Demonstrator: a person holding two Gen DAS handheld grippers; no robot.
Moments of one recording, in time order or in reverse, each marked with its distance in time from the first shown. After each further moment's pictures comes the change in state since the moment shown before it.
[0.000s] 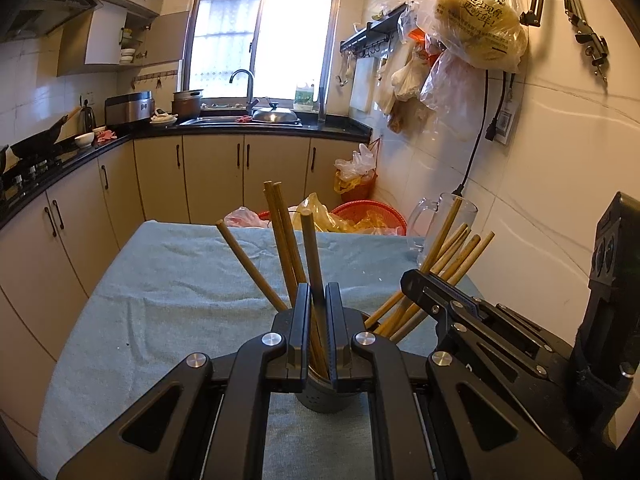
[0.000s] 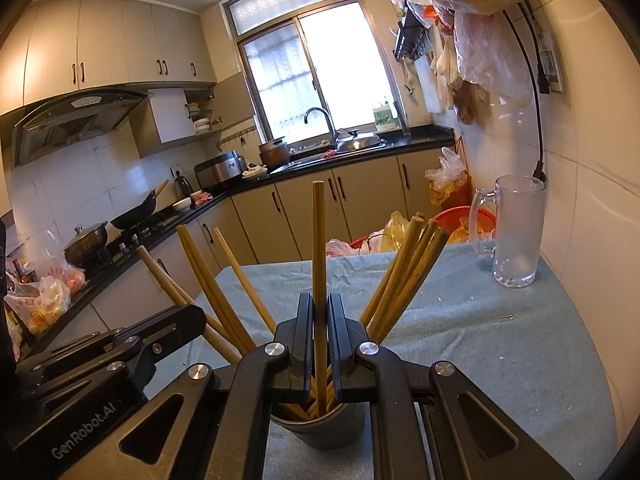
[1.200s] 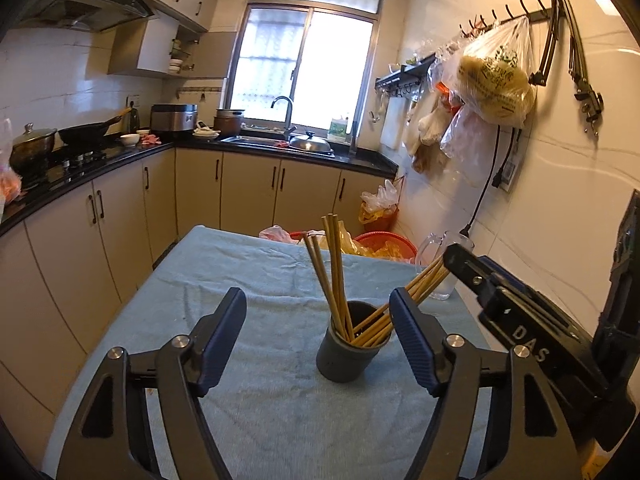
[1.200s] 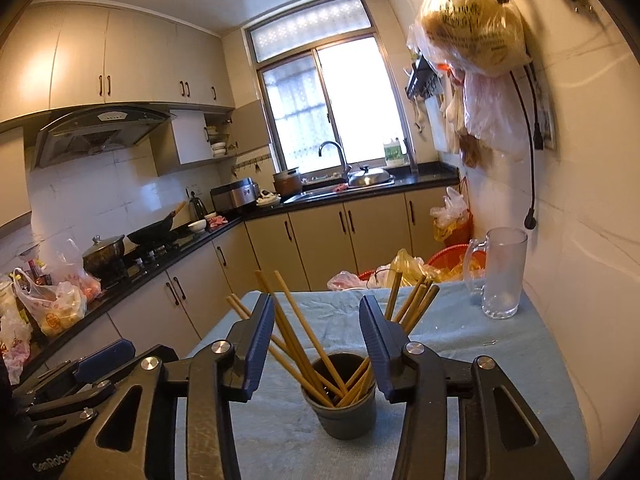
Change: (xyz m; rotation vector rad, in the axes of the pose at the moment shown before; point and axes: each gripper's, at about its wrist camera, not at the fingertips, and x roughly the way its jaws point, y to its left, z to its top) left arm -0.121 0.014 -0.019 -0.114 -0.111 0.086; right arm -0.099 0.043 0.018 -0.068 -0.119 0.013
